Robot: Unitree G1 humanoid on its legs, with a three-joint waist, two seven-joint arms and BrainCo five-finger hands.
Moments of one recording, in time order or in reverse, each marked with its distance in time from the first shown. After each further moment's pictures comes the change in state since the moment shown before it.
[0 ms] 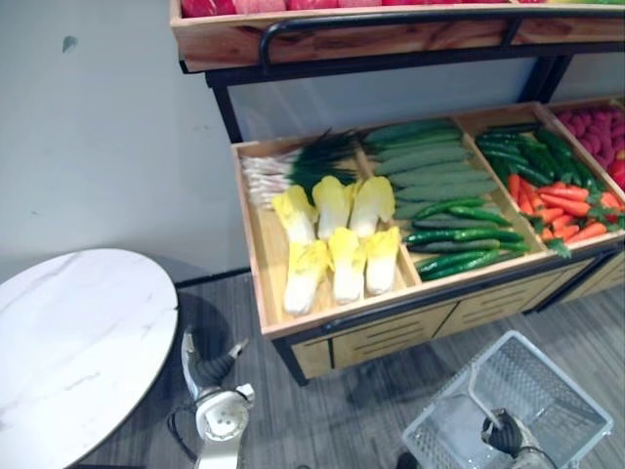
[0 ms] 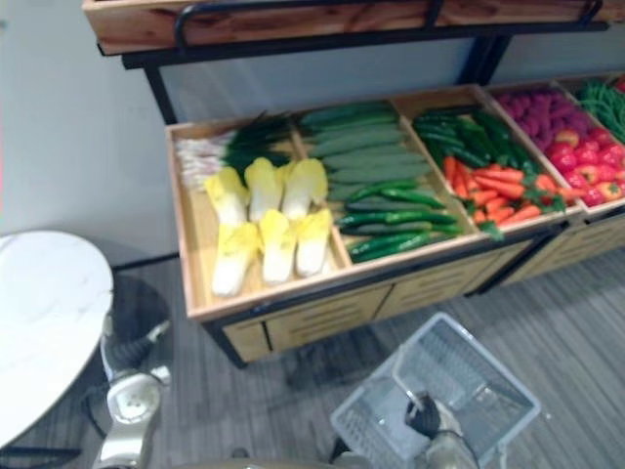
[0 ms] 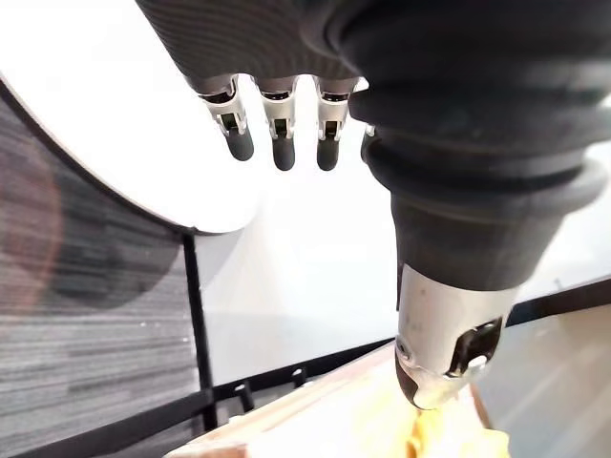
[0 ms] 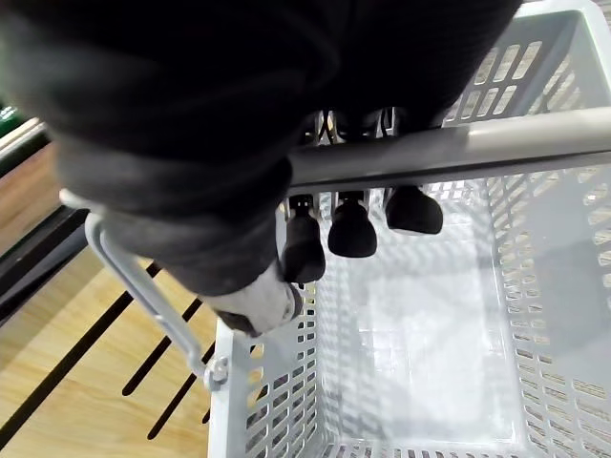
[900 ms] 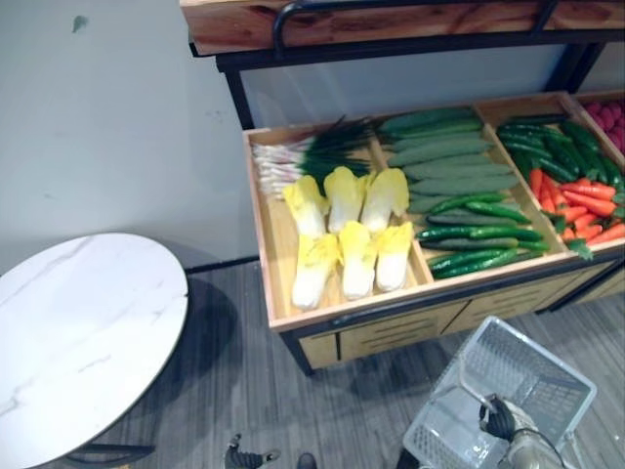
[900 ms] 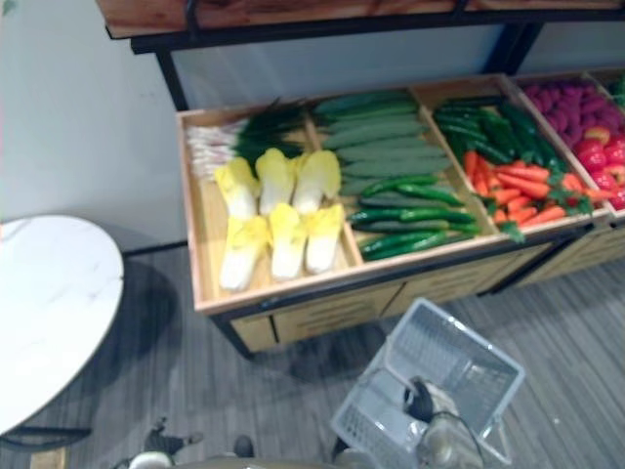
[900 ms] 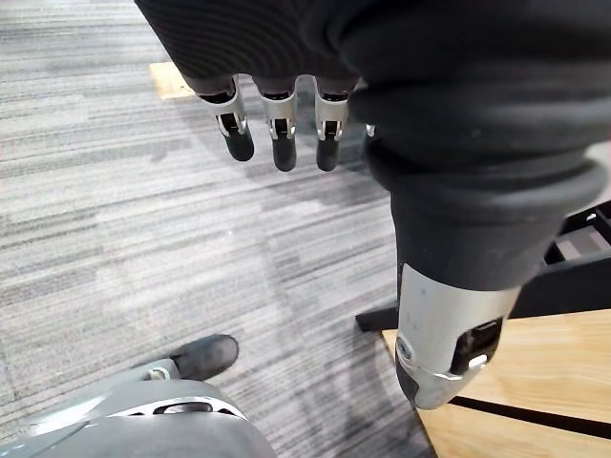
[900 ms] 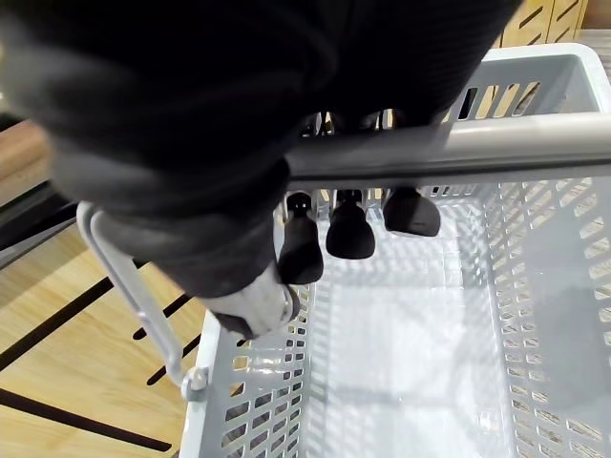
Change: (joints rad) left arm -0.018 0.074 -0.139 0.716 -0.016 0.117 -0.279; right arm -0.049 -0.039 0.048 -0.044 -0.155 0.048 0.034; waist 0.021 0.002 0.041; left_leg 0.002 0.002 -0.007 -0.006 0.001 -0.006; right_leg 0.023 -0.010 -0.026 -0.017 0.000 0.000
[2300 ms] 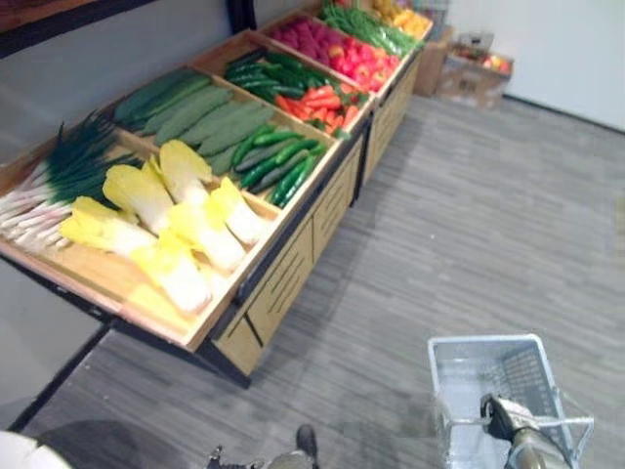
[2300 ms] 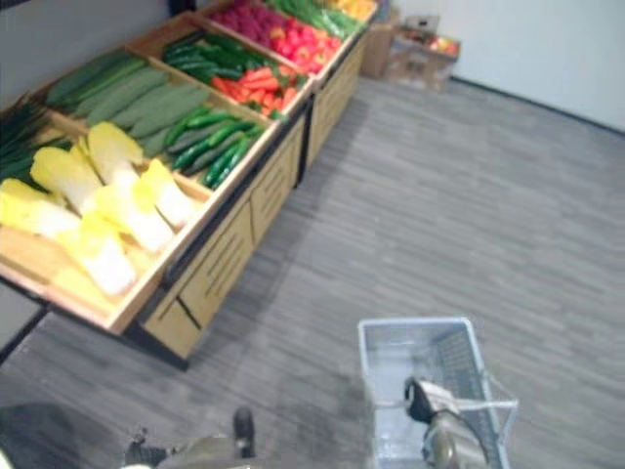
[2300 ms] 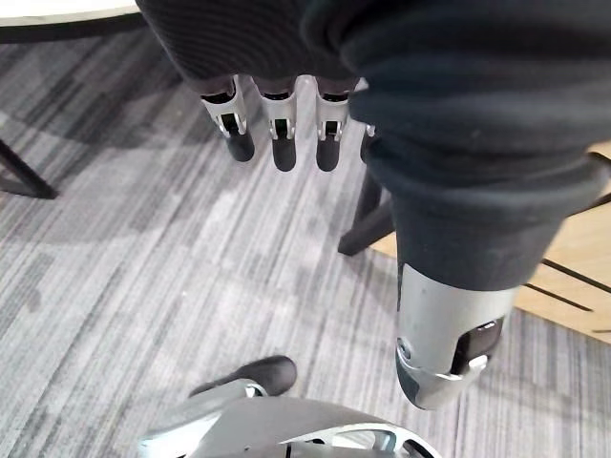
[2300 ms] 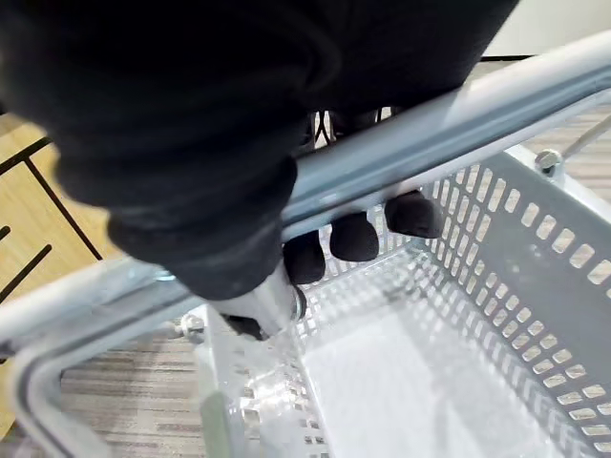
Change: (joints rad) left arm 0.069 0.050 0.009 -0.039 -0.014 -0.006 0.020; right arm 0.042 -0.034 0.077 -0.070 -0.118 0.018 -0.017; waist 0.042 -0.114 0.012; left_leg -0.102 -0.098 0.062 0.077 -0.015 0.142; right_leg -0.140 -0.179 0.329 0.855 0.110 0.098
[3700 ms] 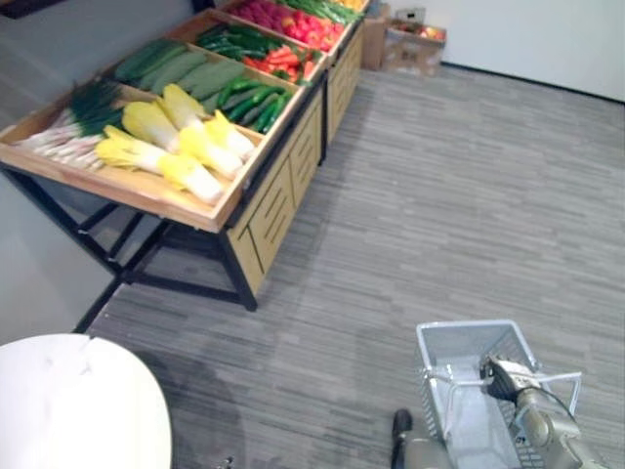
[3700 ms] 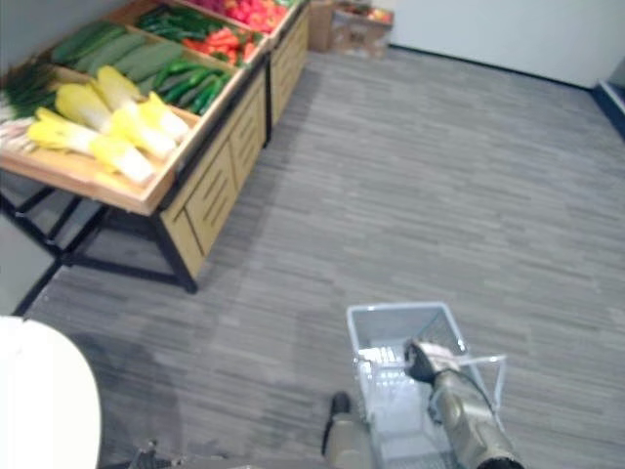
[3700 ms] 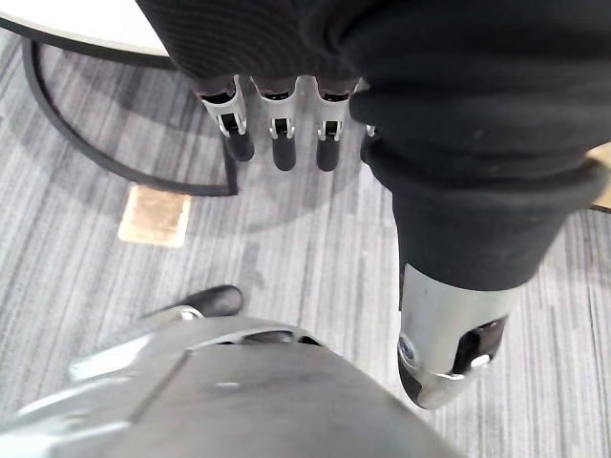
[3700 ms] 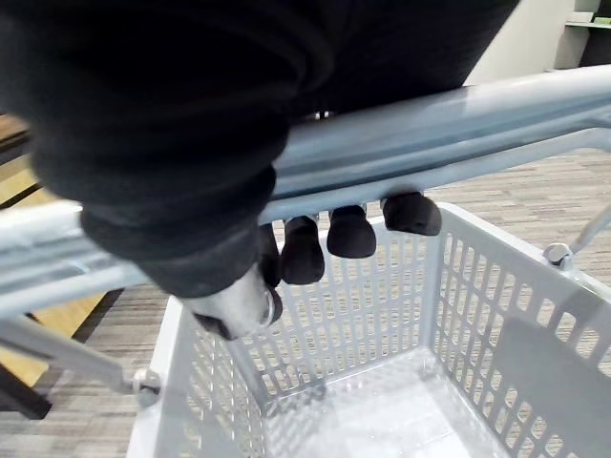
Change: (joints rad) left arm -0.040 -0.014 -0.027 0.075 -0.042 -0.023 -0.093; right arm -0.134 -0.129 0.011 -0.082 0.037 -0.037 0.063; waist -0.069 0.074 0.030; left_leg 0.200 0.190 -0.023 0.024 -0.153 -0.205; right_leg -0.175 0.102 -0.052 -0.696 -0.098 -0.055
